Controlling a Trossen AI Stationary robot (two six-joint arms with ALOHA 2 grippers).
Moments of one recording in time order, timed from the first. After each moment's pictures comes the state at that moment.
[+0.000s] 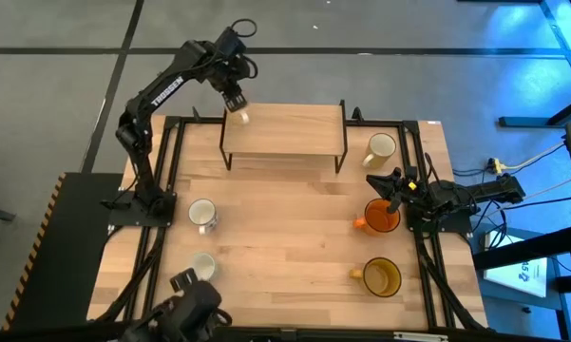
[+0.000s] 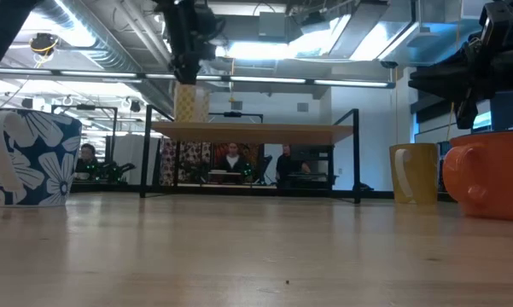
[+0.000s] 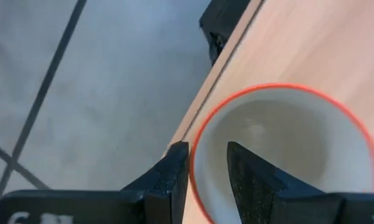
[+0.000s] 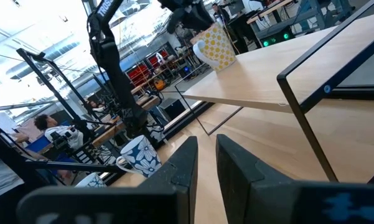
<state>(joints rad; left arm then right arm) 0.84 1.82 2.03 -1.31 -0.10 0.37 0.23 0.01 0.01 0.08 0.59 0.55</state>
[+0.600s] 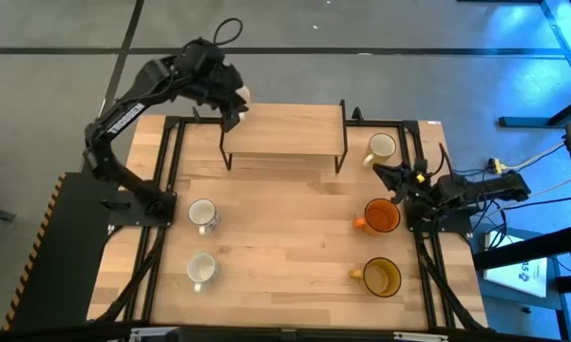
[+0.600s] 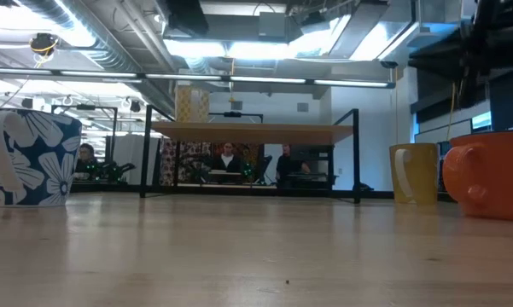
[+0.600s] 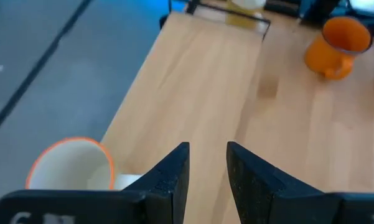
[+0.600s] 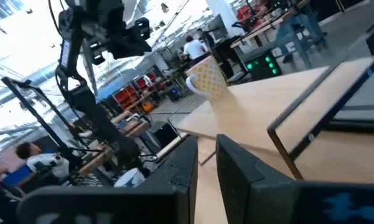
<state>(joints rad) 0.66 1.49 1.87 -1.16 0.19 0.22 0.23 0.10 0.13 0.12 0.69 0.51</state>
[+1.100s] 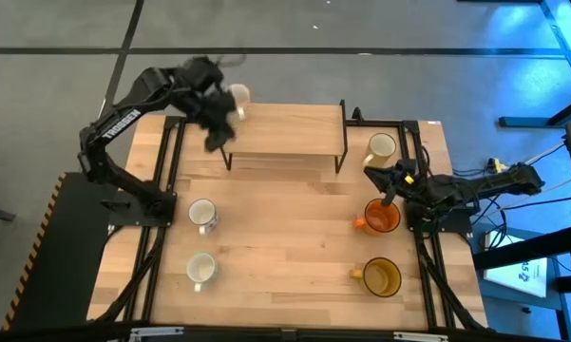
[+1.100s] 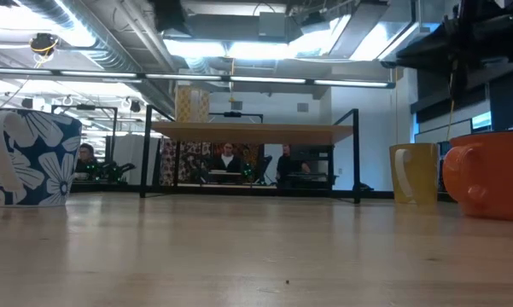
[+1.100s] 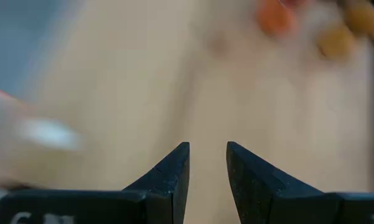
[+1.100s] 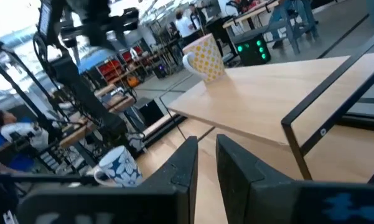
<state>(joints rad) 0.60 1.43 1.81 -1.40 0.34 0.21 0.23 0.37 0.23 0.12 0.68 0.53</state>
